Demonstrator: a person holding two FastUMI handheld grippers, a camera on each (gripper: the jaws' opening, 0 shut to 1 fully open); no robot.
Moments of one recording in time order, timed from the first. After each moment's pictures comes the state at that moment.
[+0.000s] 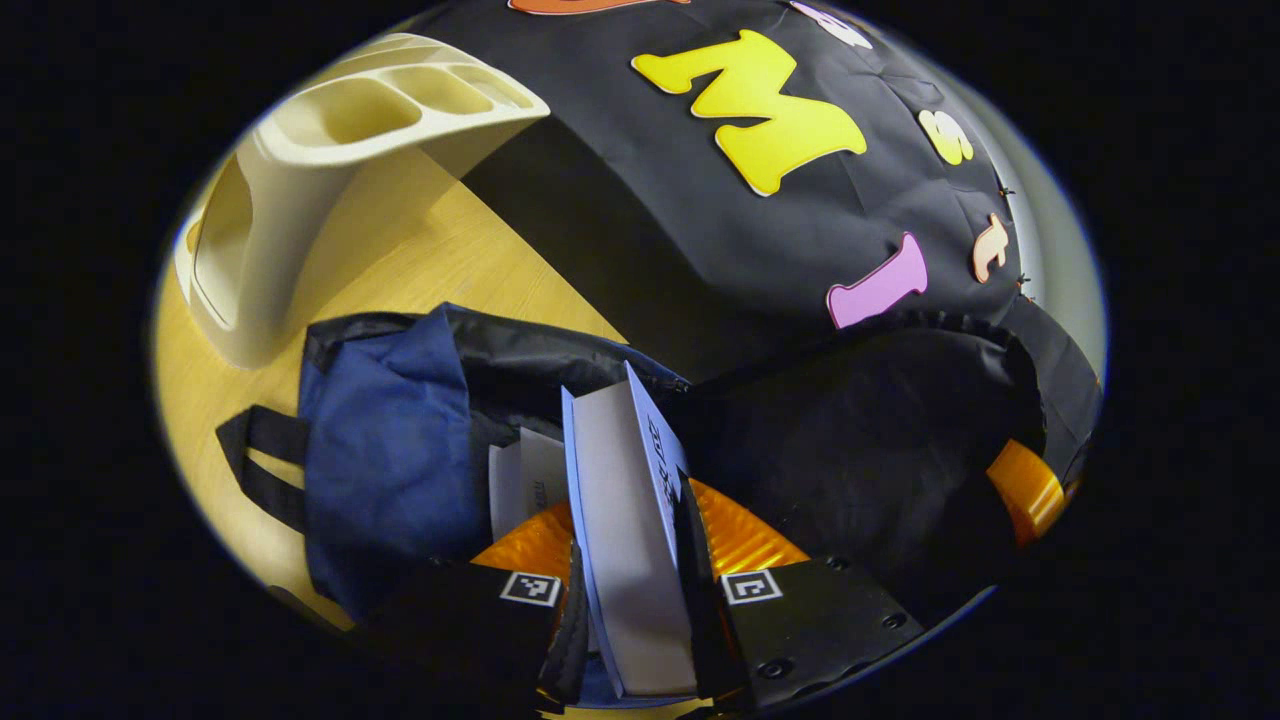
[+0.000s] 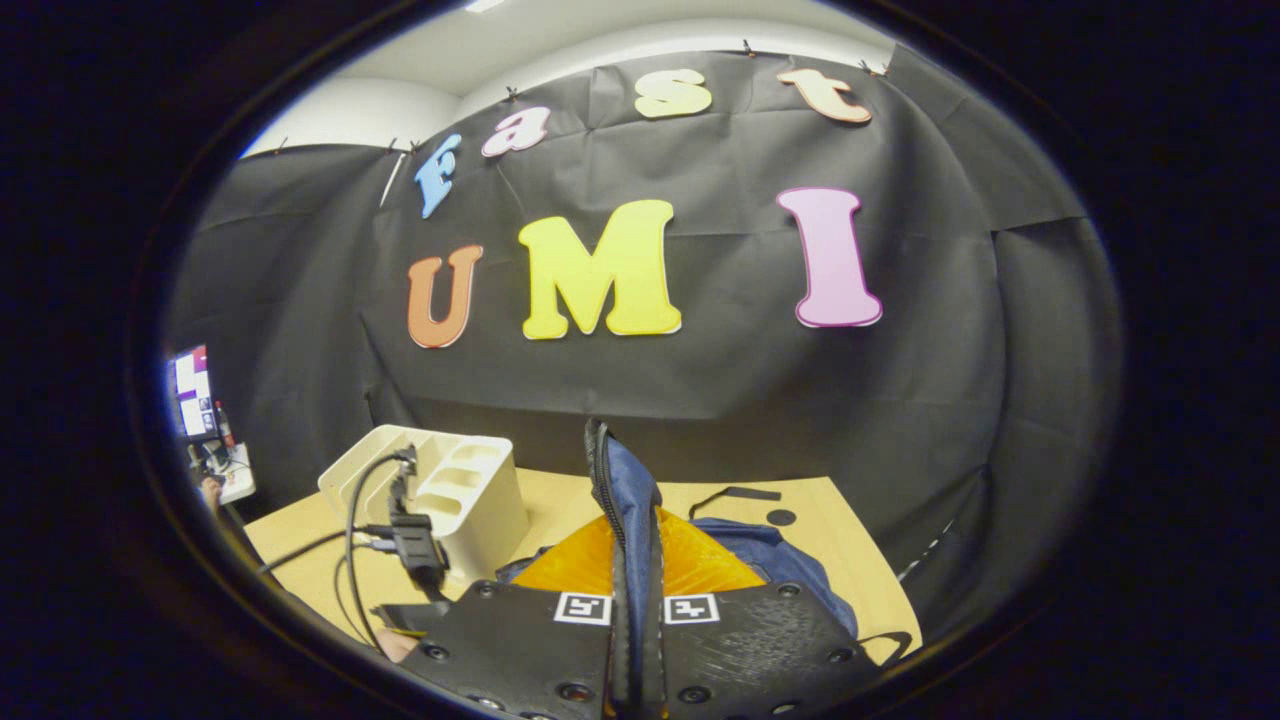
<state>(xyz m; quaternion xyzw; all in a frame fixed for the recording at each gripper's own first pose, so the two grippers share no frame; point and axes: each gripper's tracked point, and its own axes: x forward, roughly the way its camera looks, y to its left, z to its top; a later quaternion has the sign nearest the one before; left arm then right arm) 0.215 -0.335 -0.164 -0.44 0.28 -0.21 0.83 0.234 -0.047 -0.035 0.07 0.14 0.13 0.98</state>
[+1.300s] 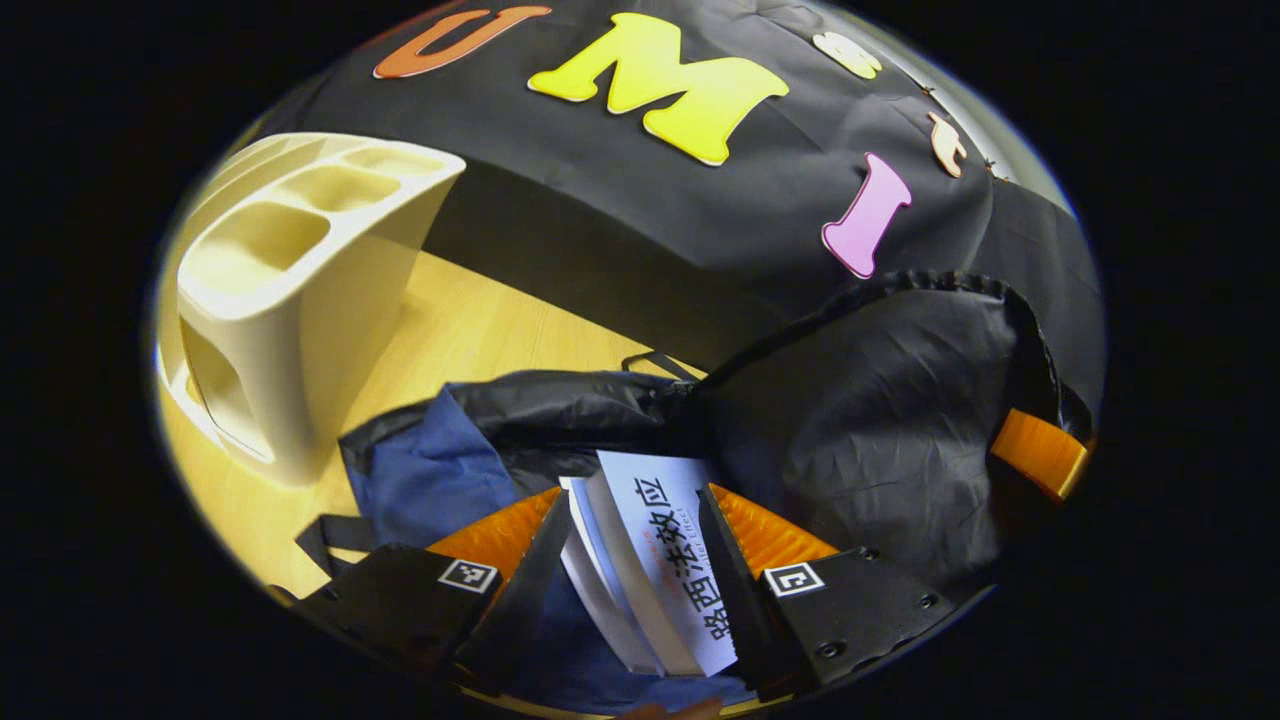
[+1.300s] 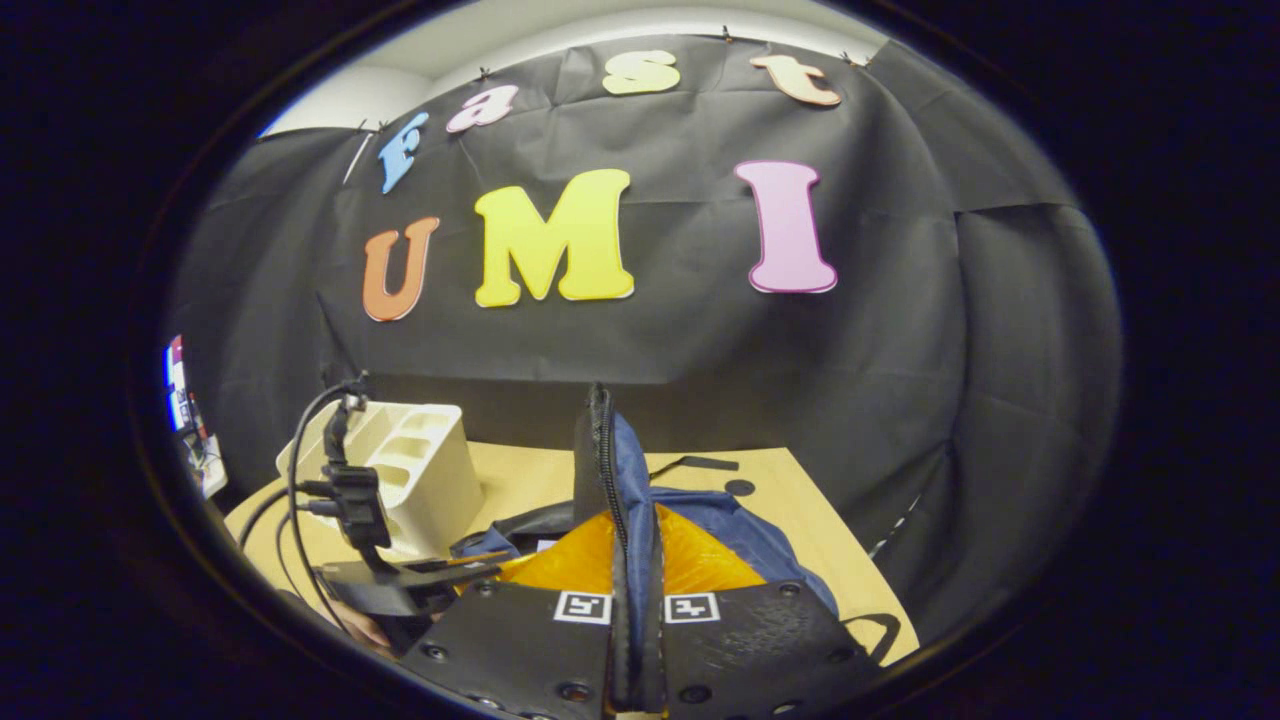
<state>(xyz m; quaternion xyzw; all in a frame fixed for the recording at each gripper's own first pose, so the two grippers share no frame) 0.224 -0.286 -0.166 -0.25 0.26 -0.20 0.91 0.230 -0.074 -0.079 0.06 0.18 0.06 0.98</state>
